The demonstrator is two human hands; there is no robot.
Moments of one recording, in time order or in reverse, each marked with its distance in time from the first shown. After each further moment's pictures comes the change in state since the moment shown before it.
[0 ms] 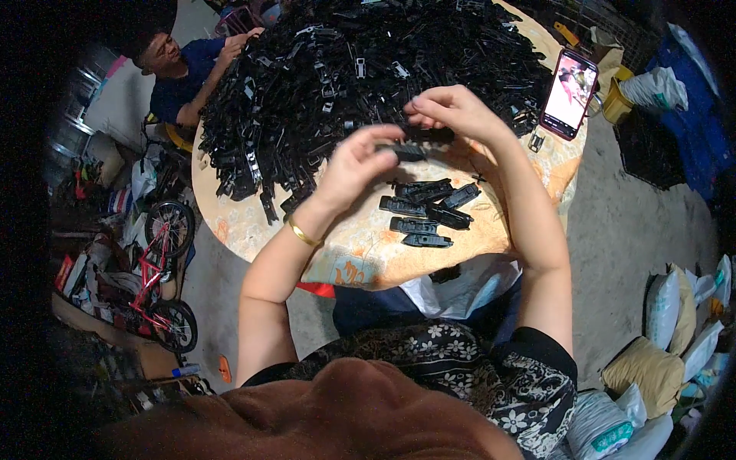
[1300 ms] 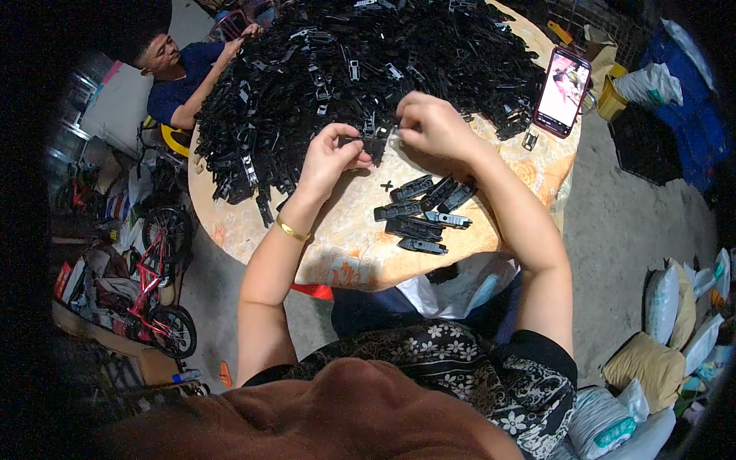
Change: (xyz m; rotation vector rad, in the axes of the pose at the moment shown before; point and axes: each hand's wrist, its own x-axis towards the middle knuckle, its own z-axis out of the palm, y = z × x) left_hand 0.007 -0.004 -0.030 0.207 0.318 -0.113; right_hand 0.003 0.011 0.026 -0.795 0.108 -0.515
